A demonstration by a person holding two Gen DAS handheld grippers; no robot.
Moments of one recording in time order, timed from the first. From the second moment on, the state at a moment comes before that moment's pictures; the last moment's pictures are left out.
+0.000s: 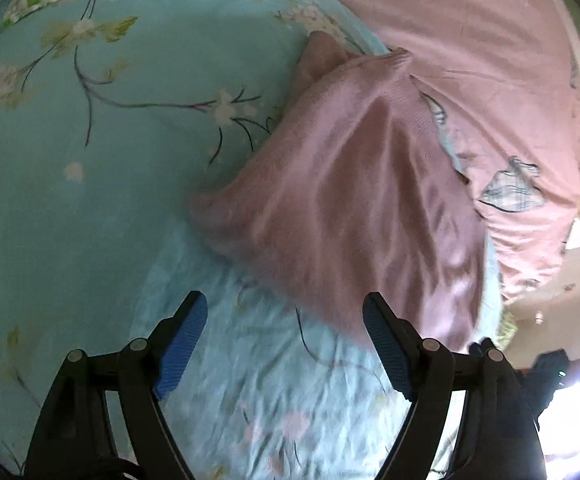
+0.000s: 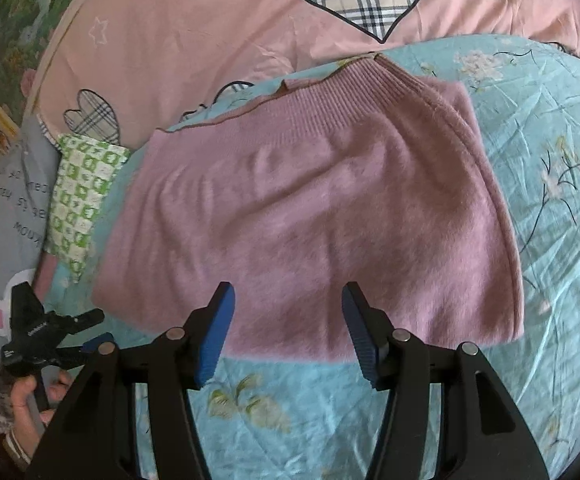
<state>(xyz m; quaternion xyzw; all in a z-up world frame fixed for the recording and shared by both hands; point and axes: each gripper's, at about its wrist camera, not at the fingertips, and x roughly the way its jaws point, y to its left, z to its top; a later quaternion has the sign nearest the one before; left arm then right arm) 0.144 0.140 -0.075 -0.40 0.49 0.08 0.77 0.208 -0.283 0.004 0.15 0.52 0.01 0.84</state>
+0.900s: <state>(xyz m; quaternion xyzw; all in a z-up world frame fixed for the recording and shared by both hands) 0.195 0.140 -0.089 -0.43 0.41 0.11 0.80 0.211 -0.324 0.014 0.21 0.52 -0.02 0.83</state>
